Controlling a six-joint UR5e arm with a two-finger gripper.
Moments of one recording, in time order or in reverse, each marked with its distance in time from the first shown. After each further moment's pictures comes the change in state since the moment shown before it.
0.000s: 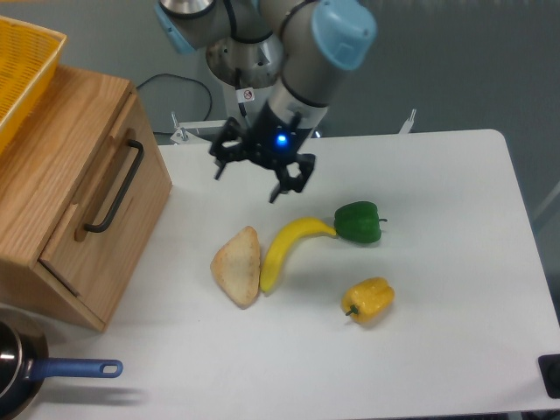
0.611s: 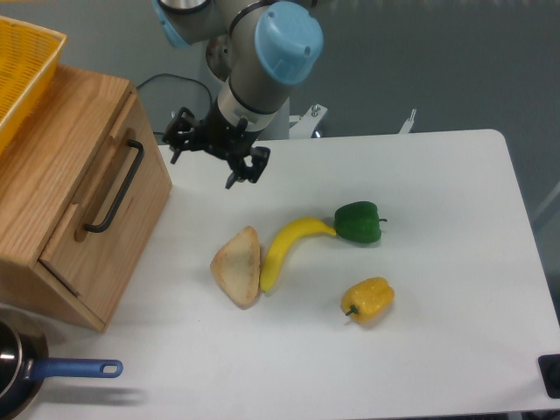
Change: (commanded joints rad) arm -0.097 -0.104 0.112 -0.063 -0.081 -0.156
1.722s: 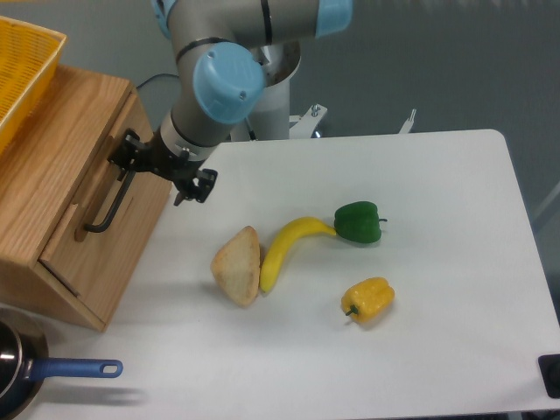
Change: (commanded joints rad) arm -0.121 0.012 0.003 0.034 -0.003 -0.052
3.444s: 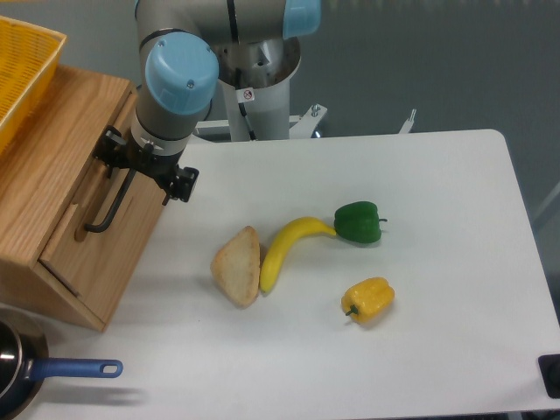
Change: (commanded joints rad) arm -0.049 -0.017 -0.026 0.069 0.113 0.008
